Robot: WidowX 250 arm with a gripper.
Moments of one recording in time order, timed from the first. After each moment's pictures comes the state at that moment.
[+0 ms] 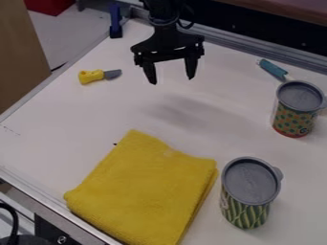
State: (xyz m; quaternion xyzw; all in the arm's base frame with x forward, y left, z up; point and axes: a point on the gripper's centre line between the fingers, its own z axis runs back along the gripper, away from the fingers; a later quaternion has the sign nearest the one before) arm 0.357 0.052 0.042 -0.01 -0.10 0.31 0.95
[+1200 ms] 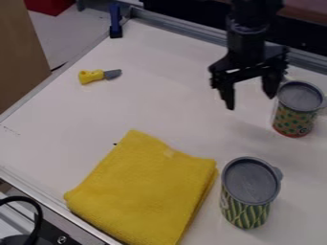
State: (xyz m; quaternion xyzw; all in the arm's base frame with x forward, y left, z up) arm 0.341 -0.101 0.059 -0.06 -0.03 0.37 0.93
